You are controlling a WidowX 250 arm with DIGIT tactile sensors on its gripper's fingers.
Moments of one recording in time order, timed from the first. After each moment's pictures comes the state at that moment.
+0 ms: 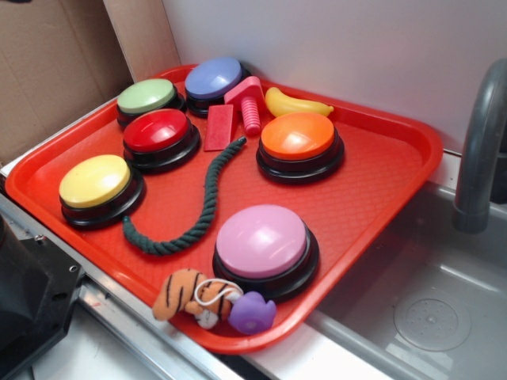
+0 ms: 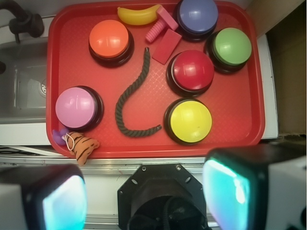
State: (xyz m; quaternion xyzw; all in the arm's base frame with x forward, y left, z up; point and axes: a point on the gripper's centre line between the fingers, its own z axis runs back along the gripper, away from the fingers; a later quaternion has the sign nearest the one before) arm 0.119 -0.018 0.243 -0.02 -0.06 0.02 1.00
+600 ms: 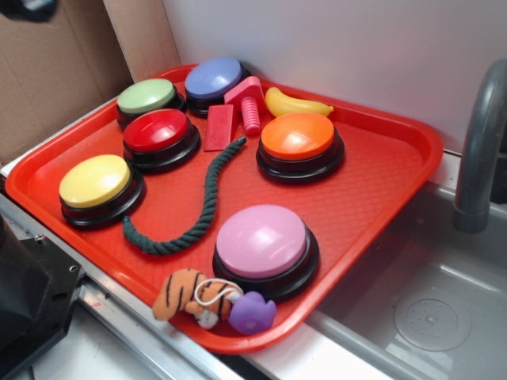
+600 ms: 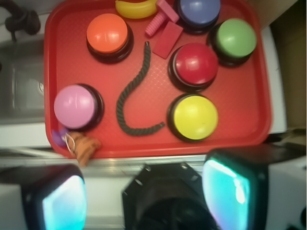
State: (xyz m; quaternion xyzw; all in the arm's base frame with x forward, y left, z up) arm 0.130 -0.014 0.220 -0.04 -0.06 0.08 0.99
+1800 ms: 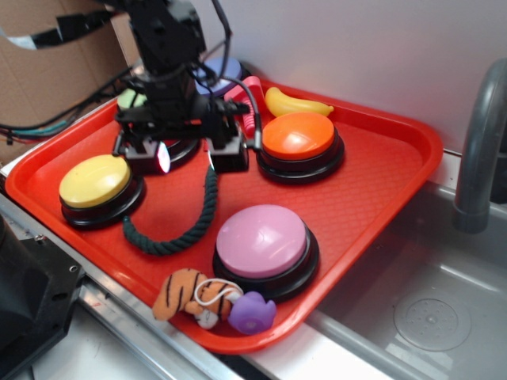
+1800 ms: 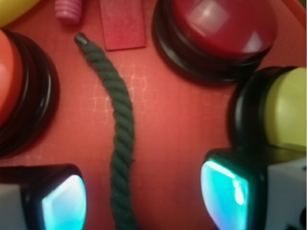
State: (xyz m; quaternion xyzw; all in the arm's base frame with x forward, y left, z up) arm 0.211 -0.036 0.048 0.03 -0.08 0.36 0.93
